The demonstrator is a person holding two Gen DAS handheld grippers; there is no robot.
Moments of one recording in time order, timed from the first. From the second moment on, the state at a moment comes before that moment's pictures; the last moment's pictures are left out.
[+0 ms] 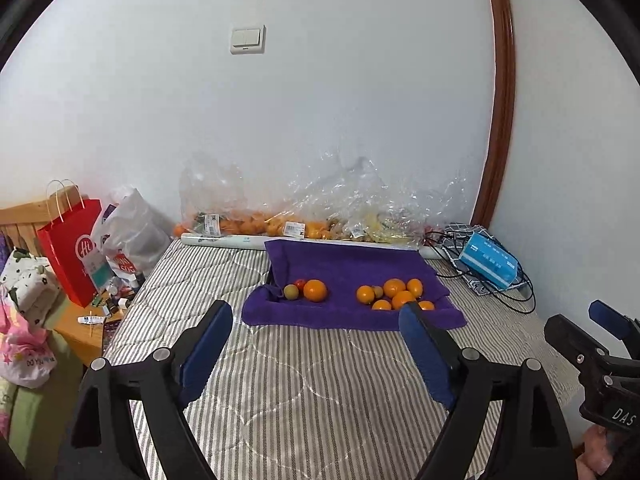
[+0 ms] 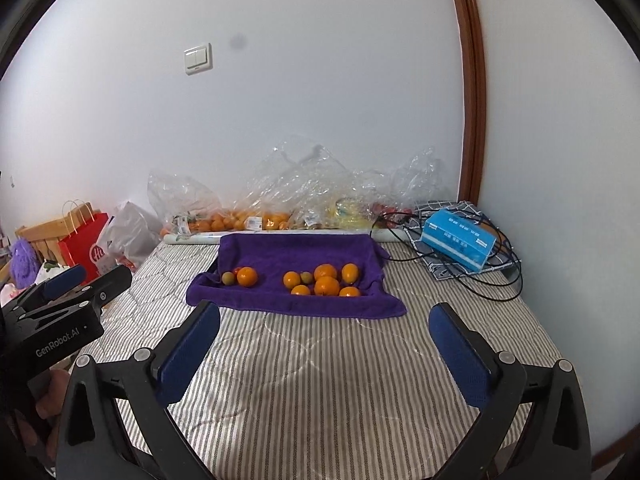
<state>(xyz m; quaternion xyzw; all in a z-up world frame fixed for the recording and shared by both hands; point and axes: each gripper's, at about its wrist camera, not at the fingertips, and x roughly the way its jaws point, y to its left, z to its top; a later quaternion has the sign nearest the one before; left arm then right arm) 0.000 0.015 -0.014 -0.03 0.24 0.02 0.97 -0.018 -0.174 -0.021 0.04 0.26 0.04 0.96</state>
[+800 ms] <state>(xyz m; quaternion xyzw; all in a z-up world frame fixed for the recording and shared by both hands) -0.001 0.013 -0.014 -0.03 0.24 0.02 0.97 -0.019 -0.173 -0.020 0.03 0.26 0.04 0.97</state>
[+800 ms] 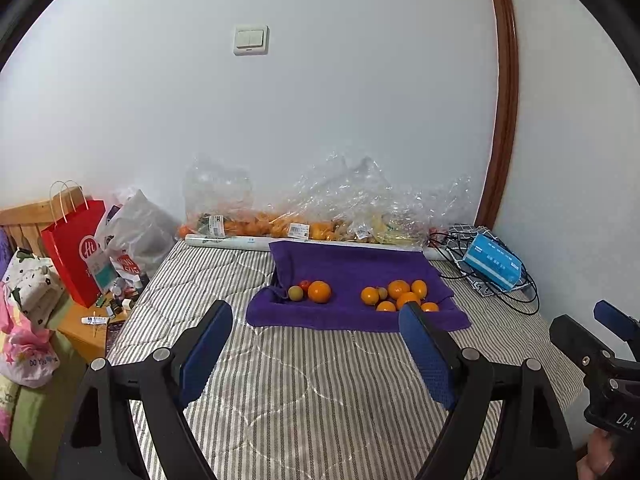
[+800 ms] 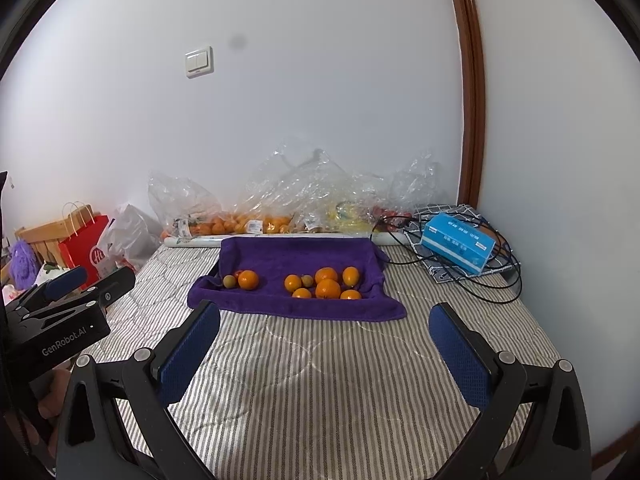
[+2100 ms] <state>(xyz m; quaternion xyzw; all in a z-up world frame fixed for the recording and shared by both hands) -0.003 0.012 -0.011 -0.03 0.24 0.03 0.97 -0.022 -0.168 -0.015 0.03 0.25 0.04 0.97</state>
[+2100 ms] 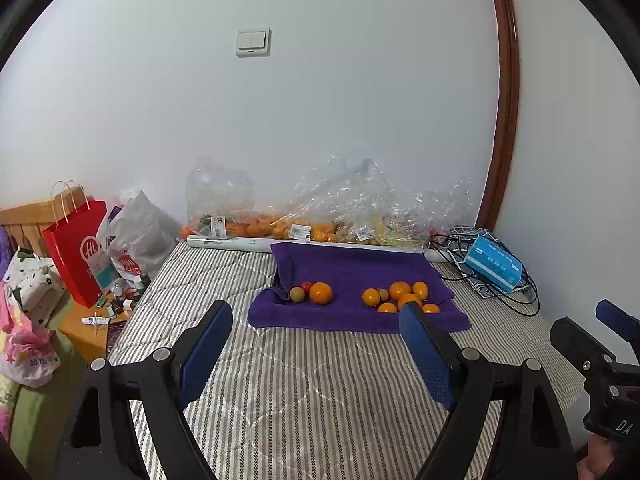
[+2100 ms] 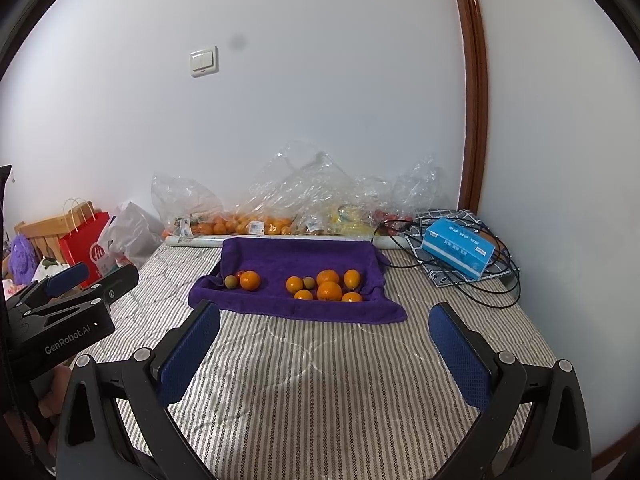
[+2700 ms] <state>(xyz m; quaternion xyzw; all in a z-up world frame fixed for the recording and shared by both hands) -0.006 0.011 -0.011 -0.04 0.24 0.03 0.97 -0.023 -0.165 -0.014 0.02 0.25 0.05 0.97</state>
